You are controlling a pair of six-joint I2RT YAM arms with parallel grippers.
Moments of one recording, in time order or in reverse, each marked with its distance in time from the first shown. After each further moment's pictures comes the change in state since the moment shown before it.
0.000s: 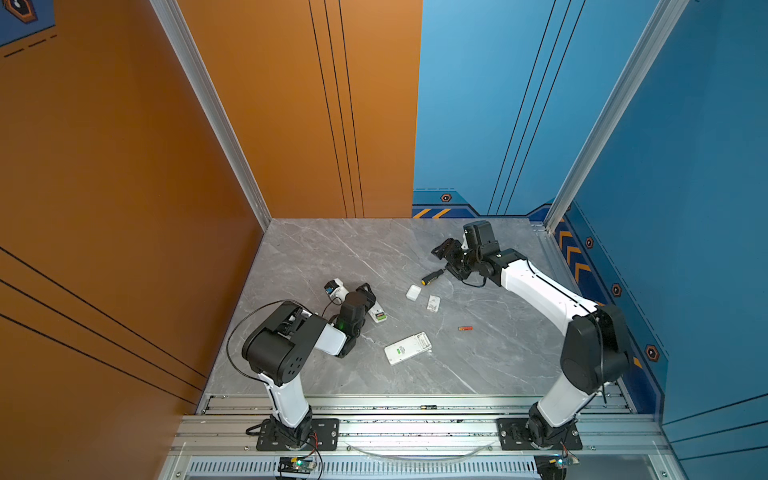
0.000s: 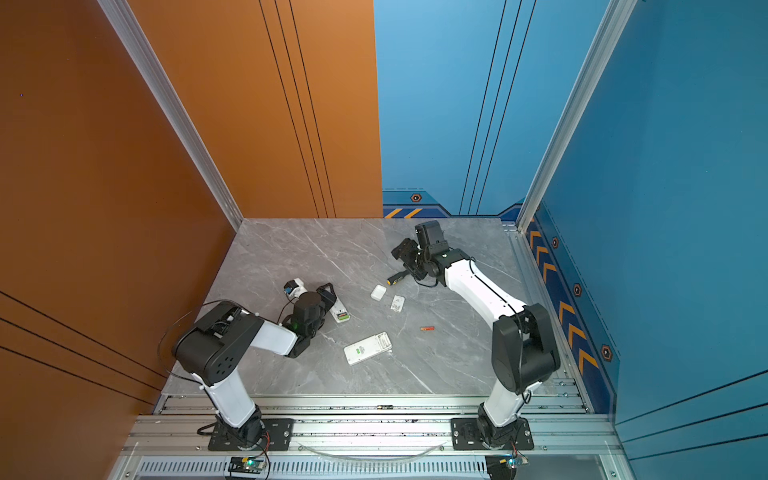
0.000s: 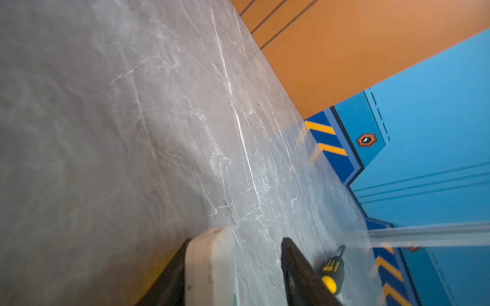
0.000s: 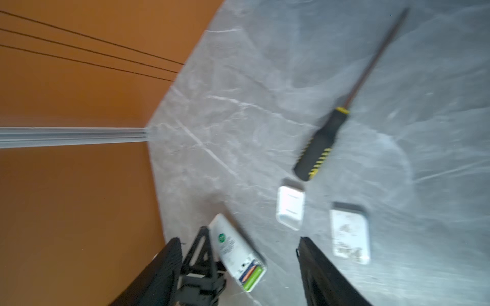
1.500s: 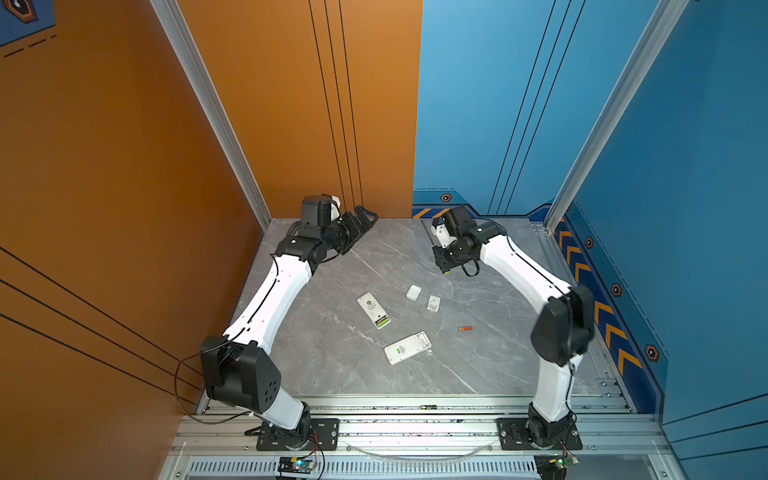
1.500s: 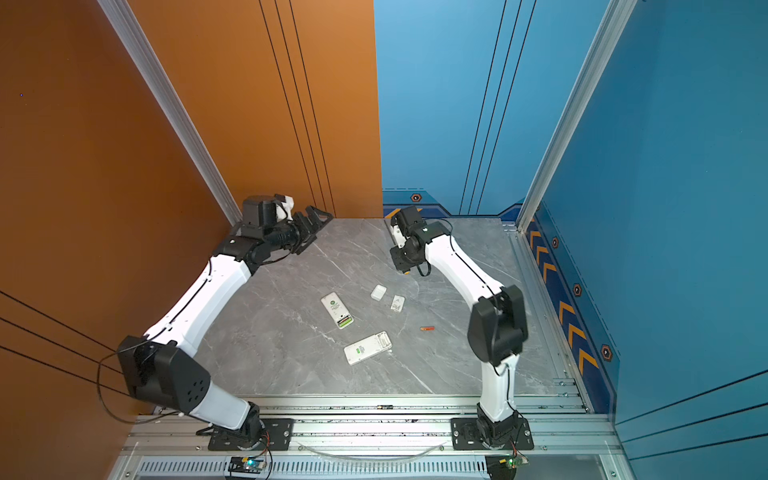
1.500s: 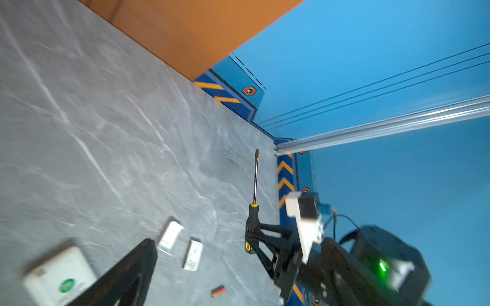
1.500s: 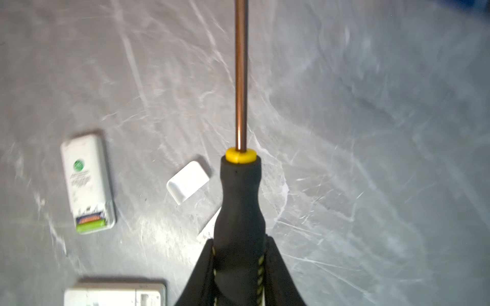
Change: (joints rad) left arm 0.273 -0.211 1.029 -1.317 0.861 0.194; right arm 0.132 0.018 0.303 -0.426 0.214 -1.083
